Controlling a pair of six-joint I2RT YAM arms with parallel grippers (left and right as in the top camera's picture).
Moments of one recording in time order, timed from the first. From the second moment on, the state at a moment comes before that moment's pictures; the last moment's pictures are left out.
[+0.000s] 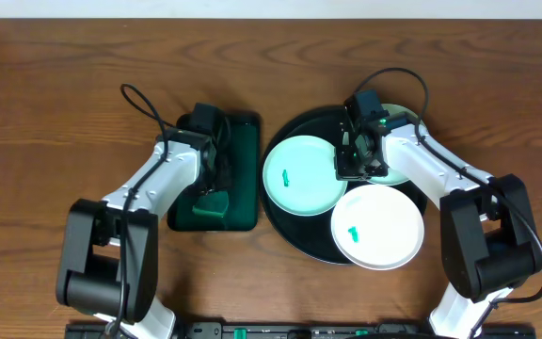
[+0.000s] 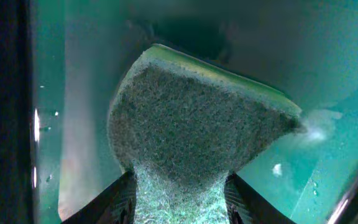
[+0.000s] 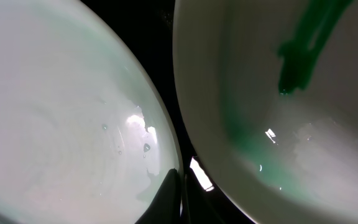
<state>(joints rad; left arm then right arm) -0.23 1.76 1.05 -0.75 -0.02 -0.44 0.35 1.91 1.23 -0.74 -0.13 0.32</state>
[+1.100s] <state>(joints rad) -0.23 1.77 1.05 -0.75 -0.02 -0.44 0.35 1.91 1.19 -0.68 -0.14 0.33</state>
